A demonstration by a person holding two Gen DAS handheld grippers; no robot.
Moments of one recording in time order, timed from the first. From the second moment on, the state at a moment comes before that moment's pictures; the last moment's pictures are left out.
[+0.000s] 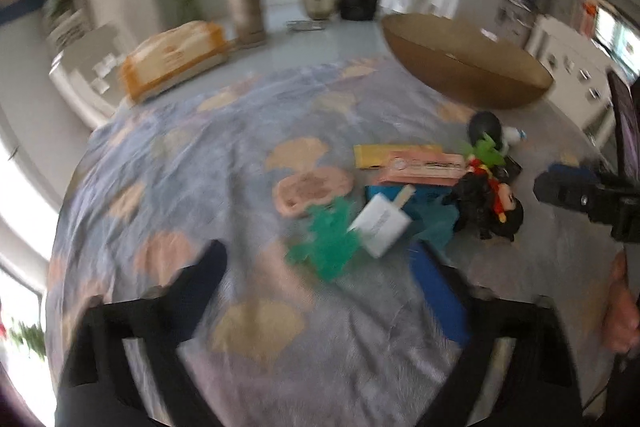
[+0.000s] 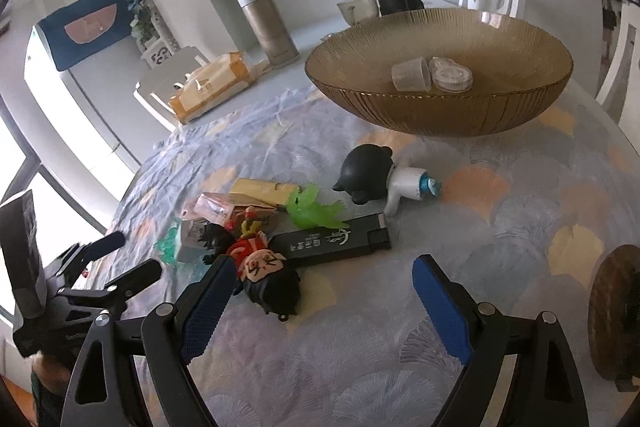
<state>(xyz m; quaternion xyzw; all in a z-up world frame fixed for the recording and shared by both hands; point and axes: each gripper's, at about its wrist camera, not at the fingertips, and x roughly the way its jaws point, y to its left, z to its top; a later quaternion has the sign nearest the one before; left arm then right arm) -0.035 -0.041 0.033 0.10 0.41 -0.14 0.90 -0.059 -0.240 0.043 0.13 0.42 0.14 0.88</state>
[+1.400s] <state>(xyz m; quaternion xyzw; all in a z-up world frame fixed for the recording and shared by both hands) -0.031 -0.030 0.023 0.06 0.41 -0.15 0.90 -0.109 -0.210 0.040 0.05 0.46 0.17 0.87</state>
